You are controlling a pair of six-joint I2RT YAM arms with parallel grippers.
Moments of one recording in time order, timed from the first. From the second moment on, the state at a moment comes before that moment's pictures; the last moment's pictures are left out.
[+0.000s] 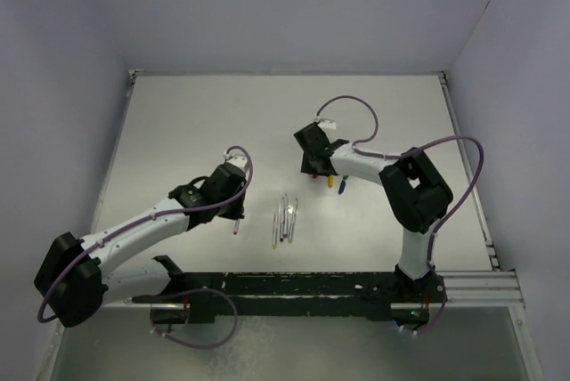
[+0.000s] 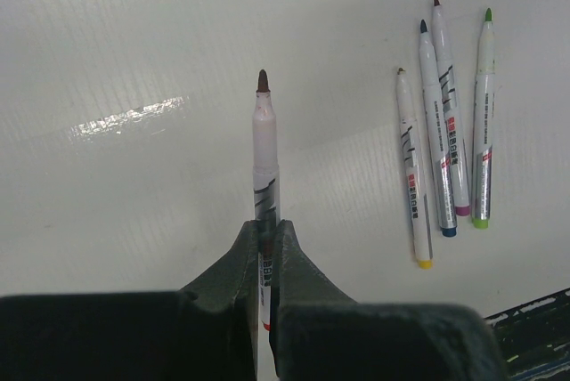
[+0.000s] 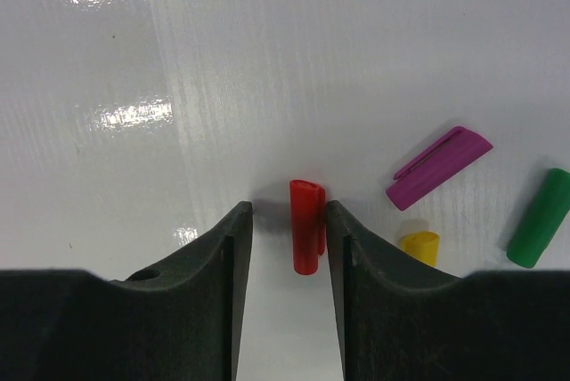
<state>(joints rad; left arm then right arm) -0.74 1.13 0.68 -0.50 -0.16 -0.49 0.66 1.90 1.18 -0.33 0.37 0.71</state>
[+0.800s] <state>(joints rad) -0.74 1.12 0.68 -0.50 -0.16 -0.49 0.67 1.89 1.15 -0.31 0.40 0.73</state>
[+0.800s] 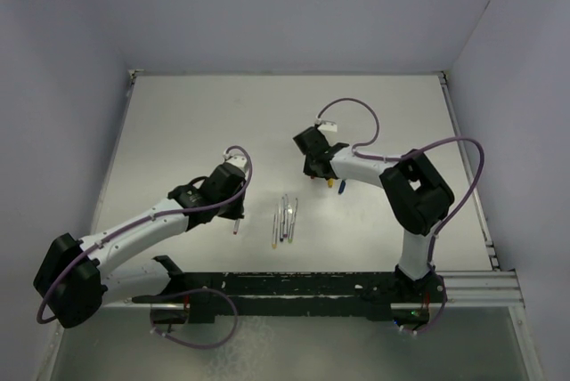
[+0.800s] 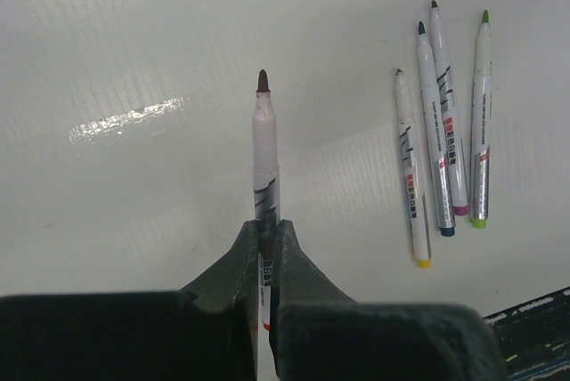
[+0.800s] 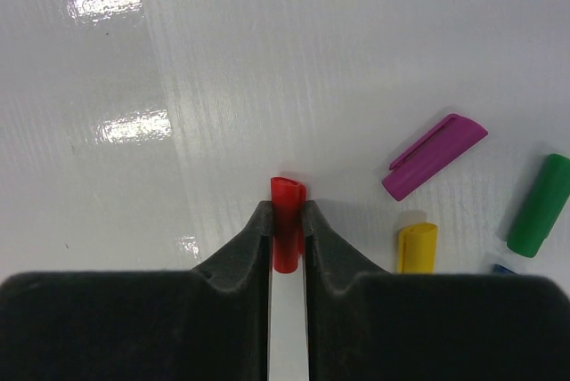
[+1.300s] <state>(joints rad) -0.74 1.12 0.68 -0.50 -0.14 -0.49 0.67 1.88 1.15 -0.26 0.29 0.67</state>
